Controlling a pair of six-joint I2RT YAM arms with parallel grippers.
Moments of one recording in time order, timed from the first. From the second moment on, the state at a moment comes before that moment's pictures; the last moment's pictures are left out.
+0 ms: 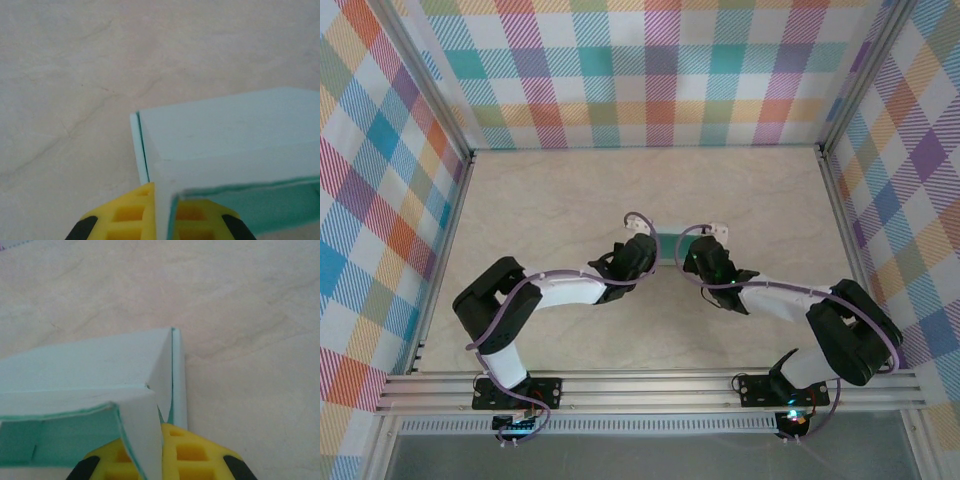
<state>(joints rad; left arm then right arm) -0.88 1.73 0.89 0.20 -0.54 -0.39 0.69 1.43 0.58 0.19 0.43 0.61</state>
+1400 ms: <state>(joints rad) -0.91 1.71 0.83 0.20 -0.60 -0.38 0.49 1.63 1.11 -0.43 0.00 0.46</state>
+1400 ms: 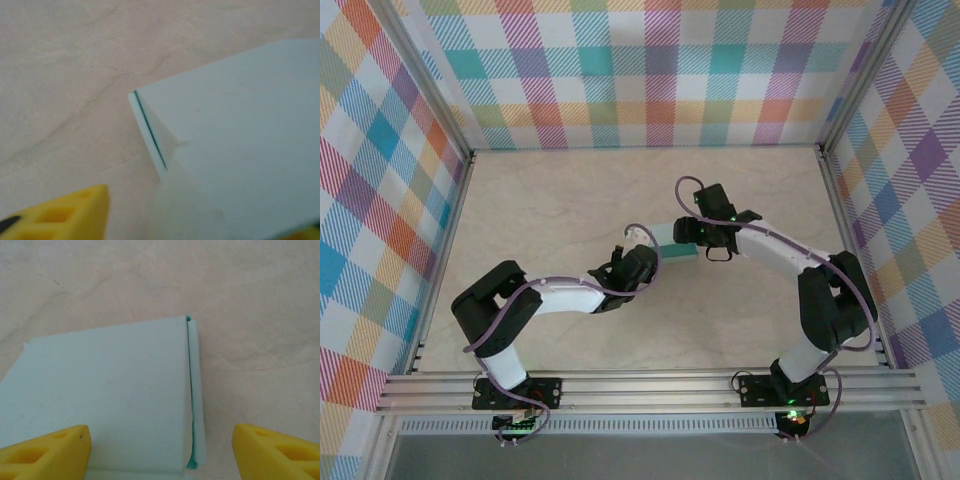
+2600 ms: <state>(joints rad) -0.70 1.53 0.94 -0.14 -0.16 -0.78 0.46 1.77 1.08 -0.35 -0.09 0.39</state>
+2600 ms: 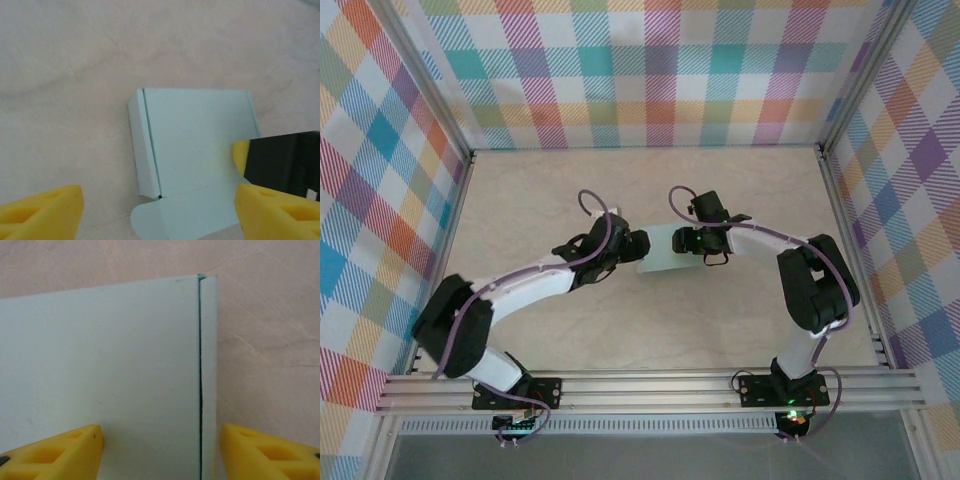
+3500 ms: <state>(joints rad) -0.48 1.84 0.97 0.13 0.36 -0.82 0.29 1.65 0.93 -0.17 -0.49 0.58</state>
